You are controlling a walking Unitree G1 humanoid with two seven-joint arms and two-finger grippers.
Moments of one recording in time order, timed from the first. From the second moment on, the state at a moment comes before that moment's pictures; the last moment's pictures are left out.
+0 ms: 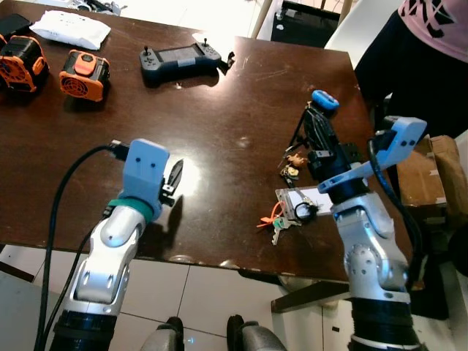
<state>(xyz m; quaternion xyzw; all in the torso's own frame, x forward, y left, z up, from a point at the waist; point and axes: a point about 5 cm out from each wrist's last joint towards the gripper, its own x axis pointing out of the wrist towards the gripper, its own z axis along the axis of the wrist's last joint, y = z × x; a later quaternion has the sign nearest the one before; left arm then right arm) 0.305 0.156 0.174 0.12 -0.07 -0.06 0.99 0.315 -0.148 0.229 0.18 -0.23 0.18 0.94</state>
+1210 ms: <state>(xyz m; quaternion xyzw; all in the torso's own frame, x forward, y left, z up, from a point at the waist) 0.291 0.141 0.171 0.13 -0.11 -0.07 0.98 0.323 -0.133 0.223 0.14 -0.22 0.23 0.94</state>
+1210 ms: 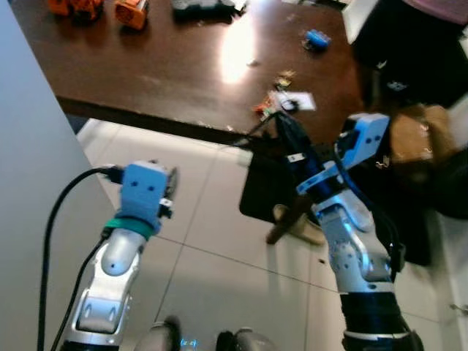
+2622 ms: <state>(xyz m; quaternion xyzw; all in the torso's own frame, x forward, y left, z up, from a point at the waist) 0.255 0.169 0.035 0.25 0.11 -0.13 0.95 0.326 -0.129 0.230 0.13 -0.24 0.22 0.93</state>
